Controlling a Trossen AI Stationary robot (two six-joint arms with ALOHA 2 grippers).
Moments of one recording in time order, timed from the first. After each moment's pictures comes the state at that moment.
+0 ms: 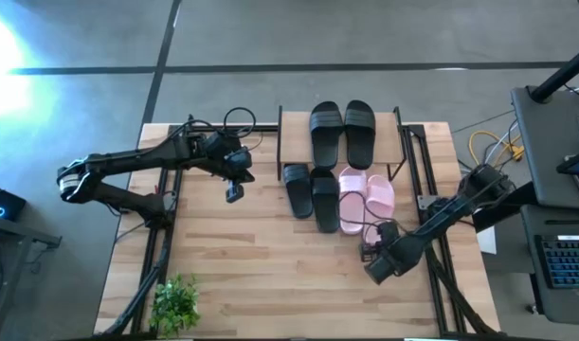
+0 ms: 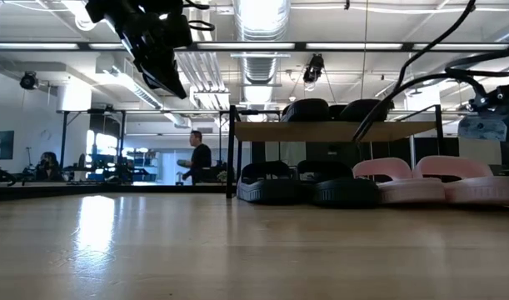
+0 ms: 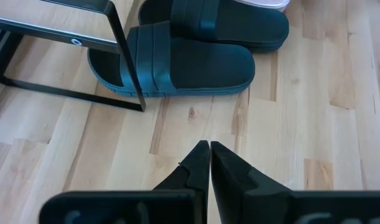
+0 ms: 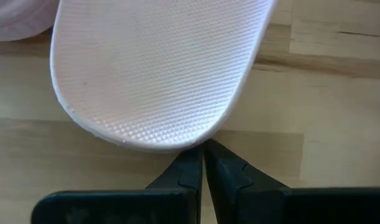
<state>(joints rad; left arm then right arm) 0.34 1.19 1.01 -0.66 0.17 0.08 0.65 1.63 0.78 -0.91 0.17 2.16</state>
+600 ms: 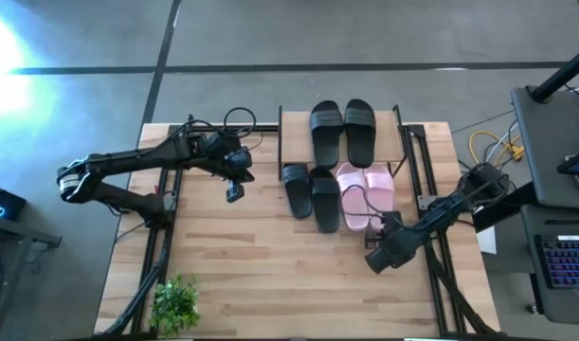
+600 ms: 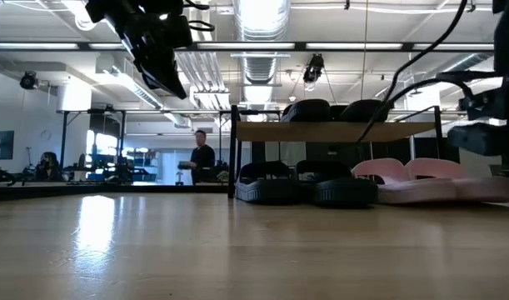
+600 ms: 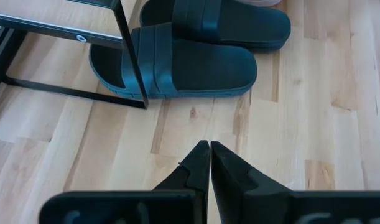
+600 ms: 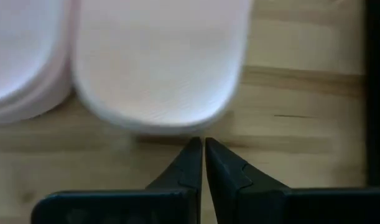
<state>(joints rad) 0.34 1.19 1.01 -0.66 0.17 0.08 0.59 1.60 0.76 -1.06 0.24 2.13</state>
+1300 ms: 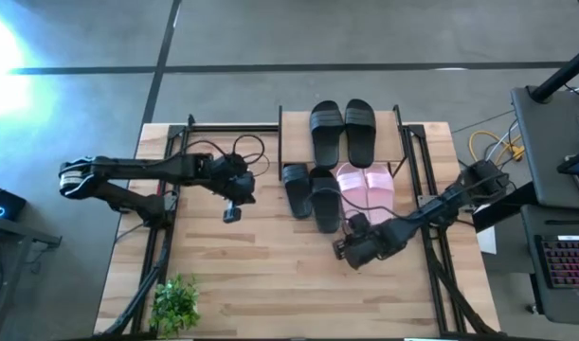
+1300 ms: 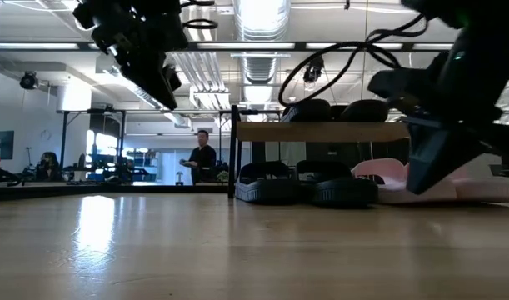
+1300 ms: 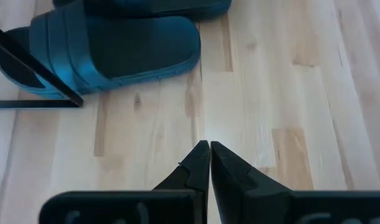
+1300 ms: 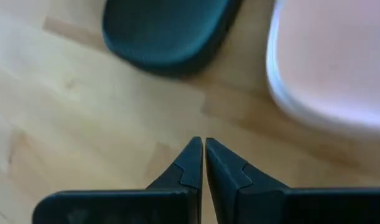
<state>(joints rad) 0.17 1.20 0.90 -0.58 0.17 0.11 0.47 1.59 0.80 -0.49 0.37 1.64</state>
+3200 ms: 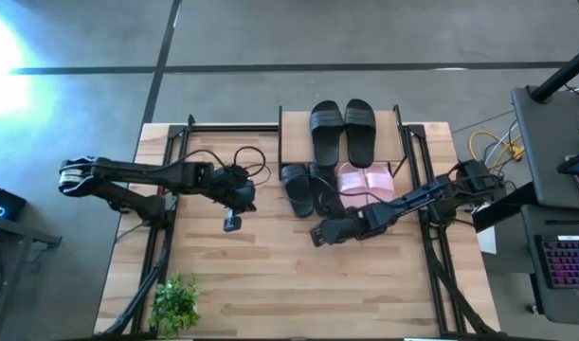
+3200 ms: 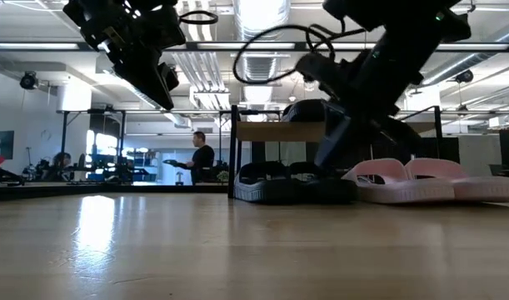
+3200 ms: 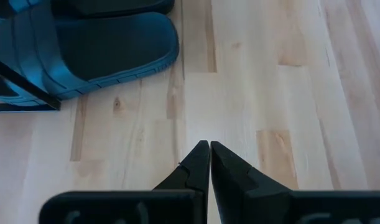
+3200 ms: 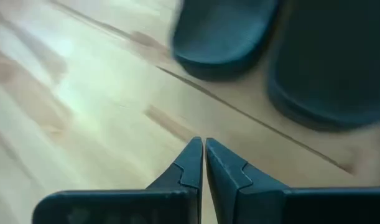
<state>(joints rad) 0.07 1.19 0.86 -0.53 0.13 0.03 0.26 1.67 0.91 -0.27 0.39 1.25</state>
